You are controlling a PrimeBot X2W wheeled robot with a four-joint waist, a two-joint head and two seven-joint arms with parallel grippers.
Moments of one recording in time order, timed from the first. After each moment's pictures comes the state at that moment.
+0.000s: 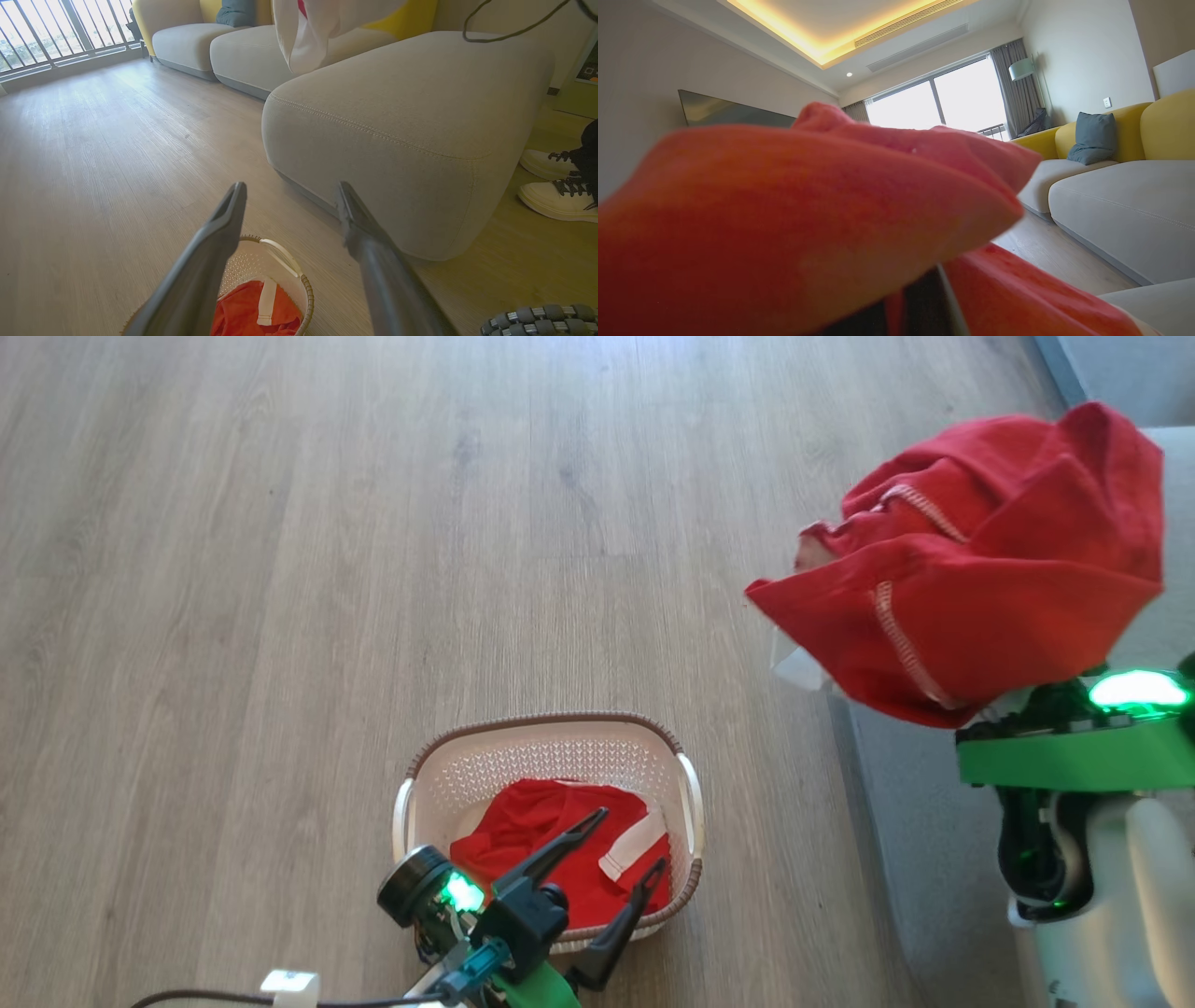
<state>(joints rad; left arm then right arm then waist) -0.09 0.10 -0.58 0.20 -0.04 -0.13 -0.26 -0.21 -0.06 0.00 -0.06 0.44 0.13 -0.26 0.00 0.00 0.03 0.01</state>
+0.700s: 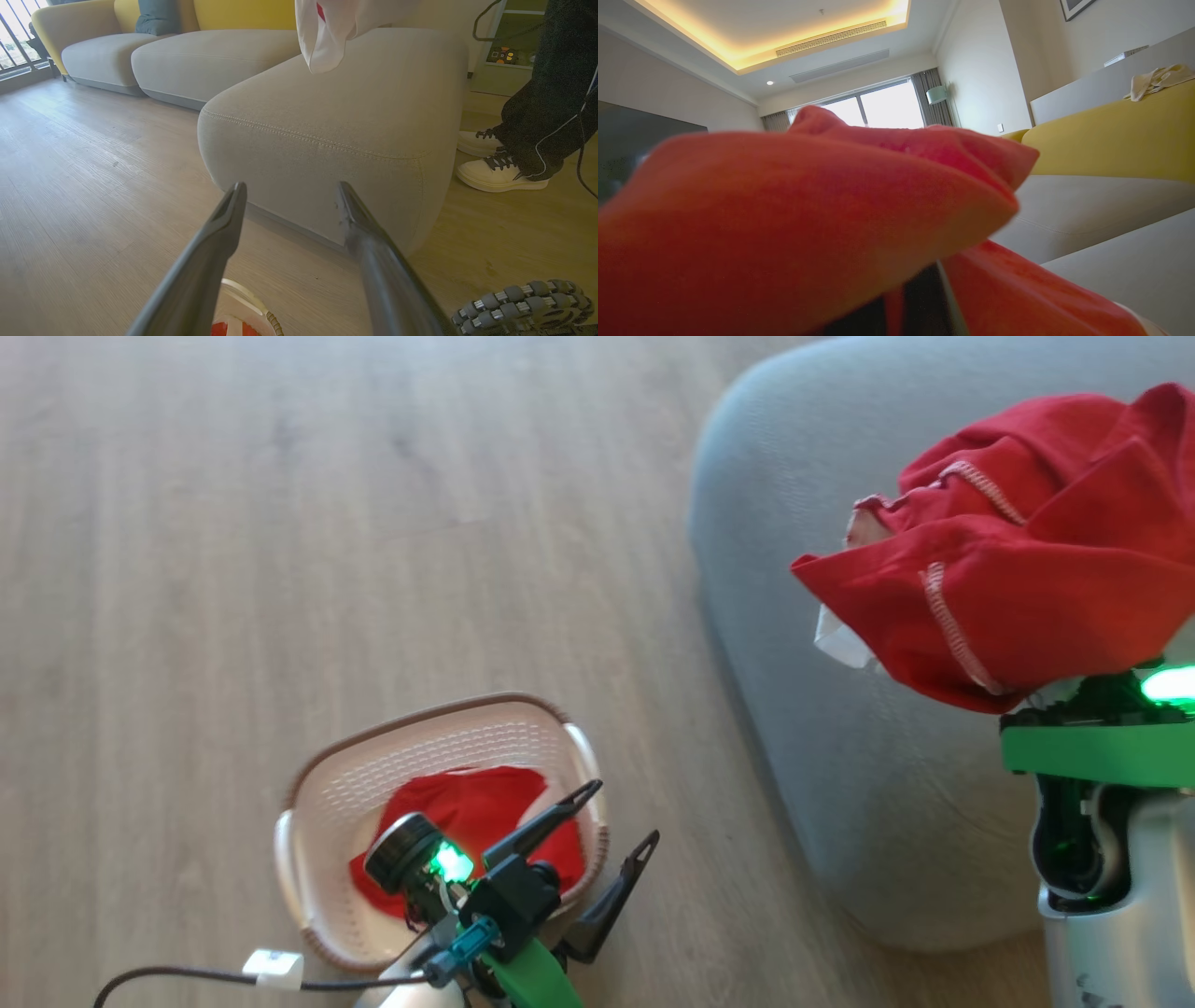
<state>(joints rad) -0.13 0.14 -0.59 0.17 -0.04 -0.13 -0.26 -0.21 -0.05 -0.08 -0.10 0.43 0.13 -0.26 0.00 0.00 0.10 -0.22</state>
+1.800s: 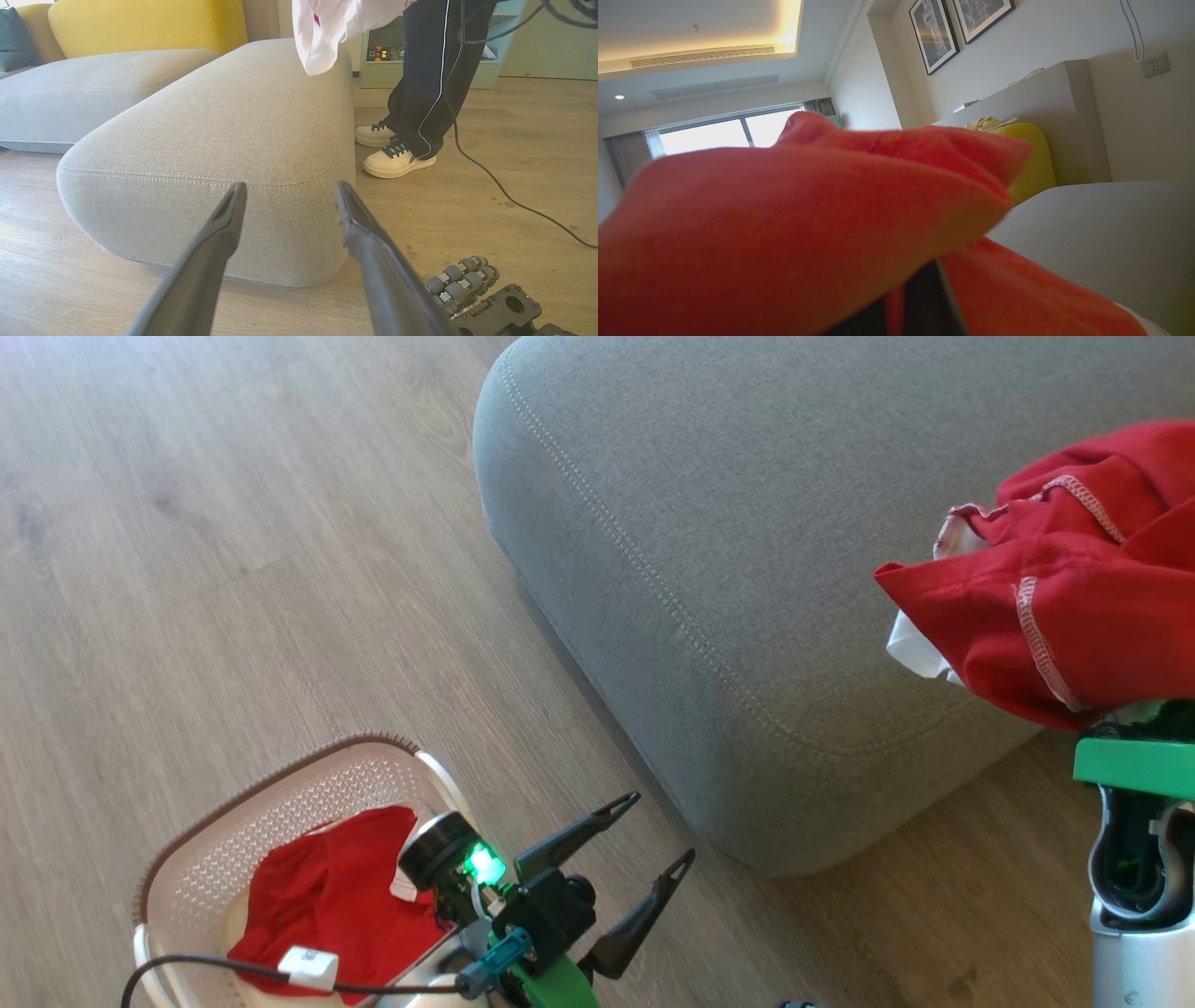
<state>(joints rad) -0.17 0.15 -0.67 0.17 -0.05 -0.13 -0.26 -0.17 -0.04 -0.21 -0.11 0.46 0.13 -0.26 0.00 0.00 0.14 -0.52</state>
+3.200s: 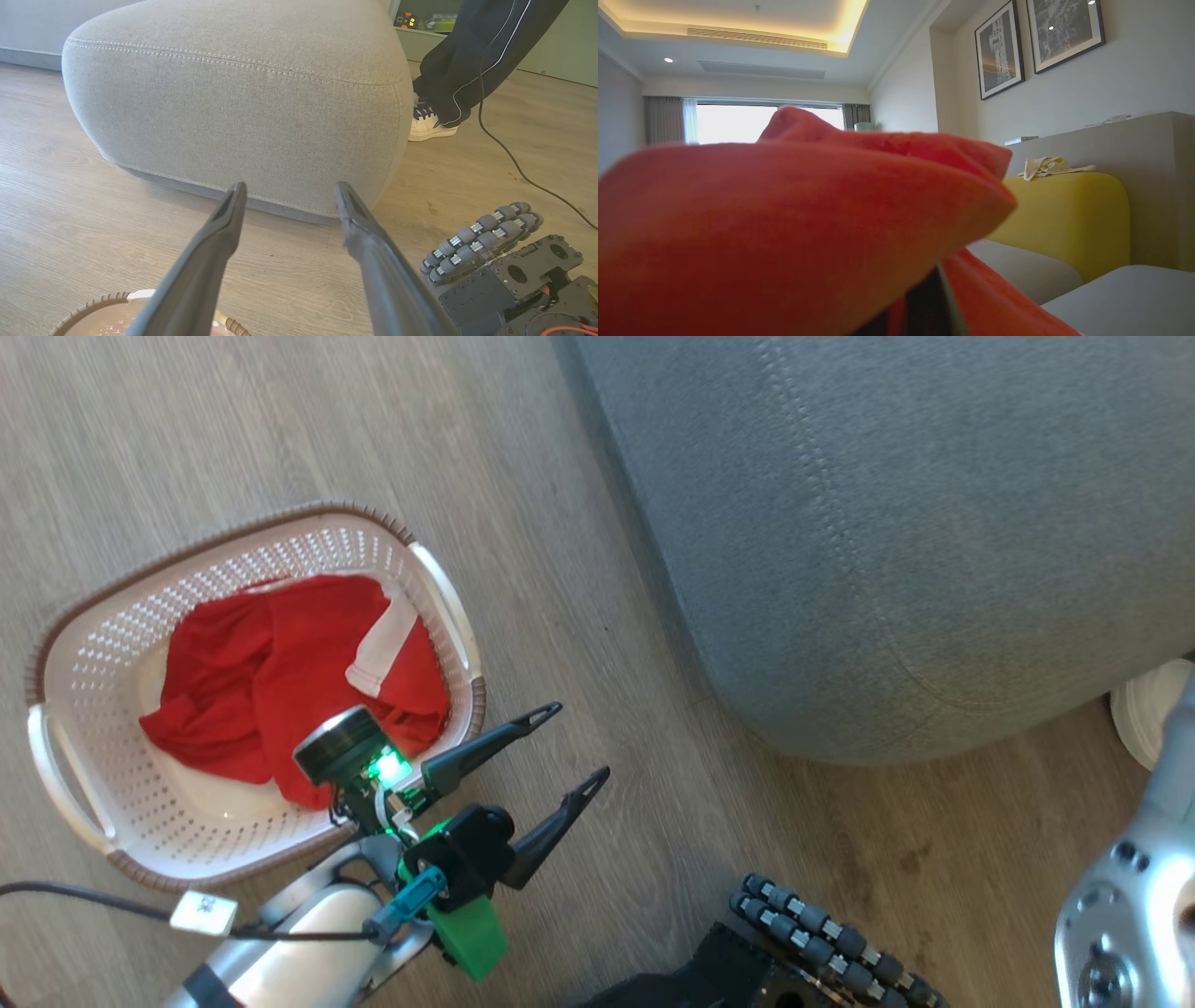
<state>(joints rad) -0.34 0.39 -0.71 0.07 -0.03 -0.13 -0.26 -0.83 -0.04 -0.34 0.03 0.33 0.13 -0.26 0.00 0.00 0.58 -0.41</state>
